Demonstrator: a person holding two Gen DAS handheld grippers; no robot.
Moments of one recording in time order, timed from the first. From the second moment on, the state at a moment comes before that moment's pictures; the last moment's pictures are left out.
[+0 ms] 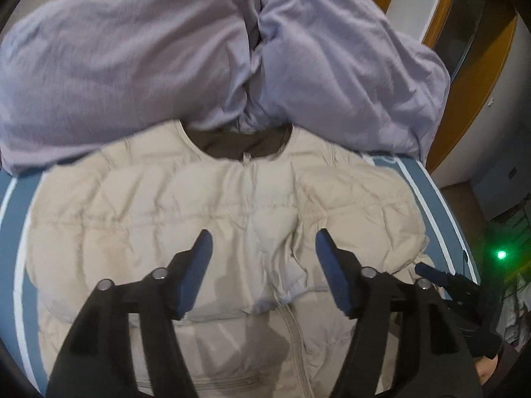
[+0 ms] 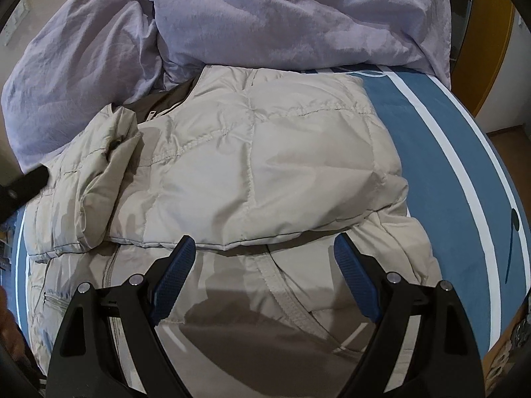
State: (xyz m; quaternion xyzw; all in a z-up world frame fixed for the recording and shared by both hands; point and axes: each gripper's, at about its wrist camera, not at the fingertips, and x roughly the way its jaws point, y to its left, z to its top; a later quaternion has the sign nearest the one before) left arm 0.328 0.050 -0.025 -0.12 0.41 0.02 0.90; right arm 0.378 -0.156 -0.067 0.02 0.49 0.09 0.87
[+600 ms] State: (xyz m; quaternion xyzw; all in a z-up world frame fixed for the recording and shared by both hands) left arm 0.365 0.060 -0.090 -0.08 0.49 0.10 0.86; right arm 0.373 -0.175 -0.063 0.03 0.50 0.08 0.86
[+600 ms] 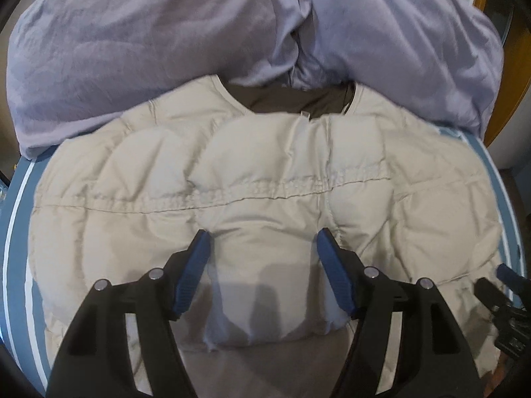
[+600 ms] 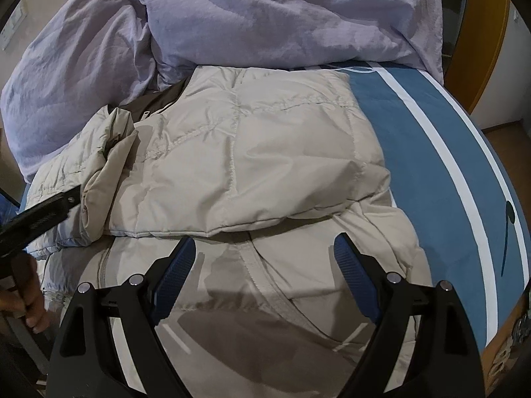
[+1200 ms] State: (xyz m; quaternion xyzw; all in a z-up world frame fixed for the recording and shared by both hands) left arm 0.350 0.066 -0.080 -0.09 0.48 0.09 0.87; right arm 0.361 -0.175 -0.059 0.02 0.50 0.08 0.86
